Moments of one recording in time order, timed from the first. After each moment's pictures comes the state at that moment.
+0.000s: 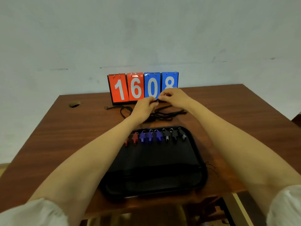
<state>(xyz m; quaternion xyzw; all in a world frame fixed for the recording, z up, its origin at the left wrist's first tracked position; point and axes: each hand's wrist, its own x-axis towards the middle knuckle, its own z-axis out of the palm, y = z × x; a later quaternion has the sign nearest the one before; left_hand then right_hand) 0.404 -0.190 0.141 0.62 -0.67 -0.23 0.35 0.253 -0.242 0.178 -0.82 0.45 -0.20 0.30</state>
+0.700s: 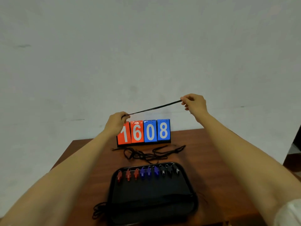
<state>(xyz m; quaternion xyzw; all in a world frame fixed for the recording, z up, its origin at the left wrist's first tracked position) 0.466 -0.112 0.277 0.68 -0.62 -0.04 0.38 0.175 -0.184 0.321 -0.62 0.46 -0.56 0.28</state>
